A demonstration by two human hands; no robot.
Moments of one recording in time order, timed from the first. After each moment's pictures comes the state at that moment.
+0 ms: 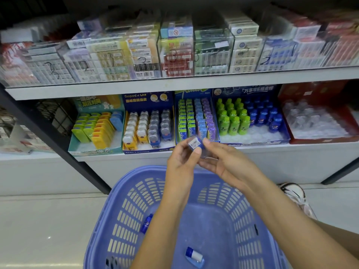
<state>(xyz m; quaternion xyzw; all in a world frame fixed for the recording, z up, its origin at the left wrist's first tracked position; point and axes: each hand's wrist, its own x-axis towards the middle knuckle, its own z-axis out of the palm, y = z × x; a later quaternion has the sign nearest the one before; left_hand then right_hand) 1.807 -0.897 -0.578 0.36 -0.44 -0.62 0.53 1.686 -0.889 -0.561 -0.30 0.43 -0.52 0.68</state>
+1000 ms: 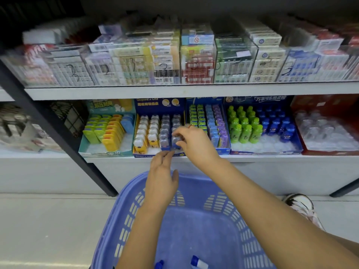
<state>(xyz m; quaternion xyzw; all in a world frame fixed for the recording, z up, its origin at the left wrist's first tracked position) 1.883 -0.933 -0.620 0.58 -0.75 -0.16 0.27 1.752 -0.973 -0.557 -0.74 0.60 -0.26 0.13</state>
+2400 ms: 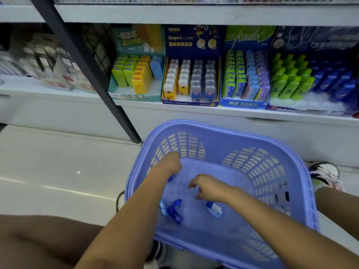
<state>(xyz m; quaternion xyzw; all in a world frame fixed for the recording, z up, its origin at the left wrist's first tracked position) 1.945 -0.914 -0.731 0.64 -0.68 -0.33 -0.10 1.791 -0.845 -0.732 -0.75 0.51 0.09 0.40</state>
